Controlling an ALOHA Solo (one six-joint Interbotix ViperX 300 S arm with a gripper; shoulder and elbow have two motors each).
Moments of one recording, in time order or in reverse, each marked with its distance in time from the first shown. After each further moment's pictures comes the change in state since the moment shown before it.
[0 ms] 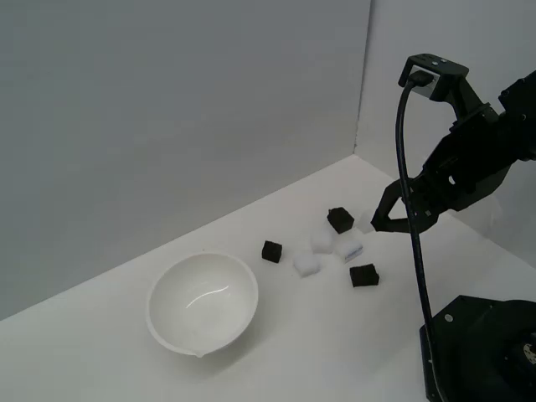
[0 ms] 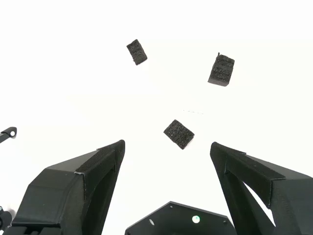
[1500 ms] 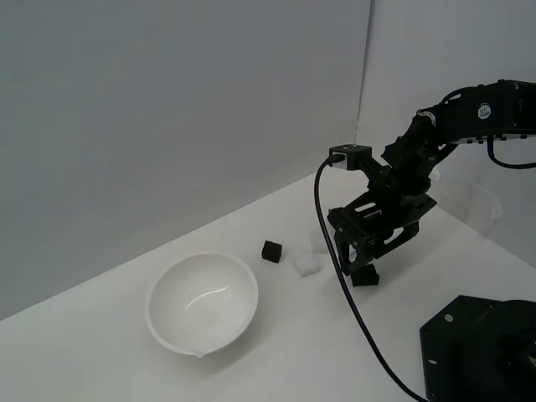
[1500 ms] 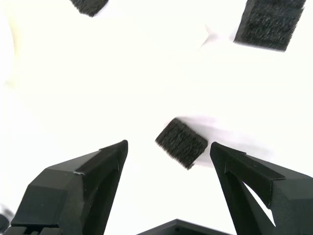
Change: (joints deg) arm -6.9 -33.8 -34.1 0.8 0.8 0.6 -11.7 -4.1
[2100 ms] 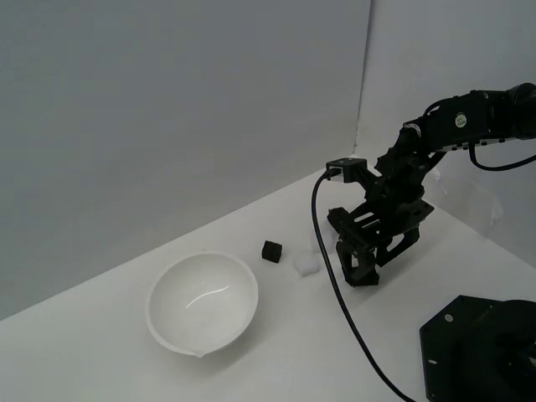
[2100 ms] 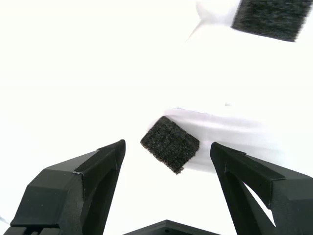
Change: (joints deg) arm -0.7 -5.1 -5.0 0.0 0.0 2.3 -0.7 0.0
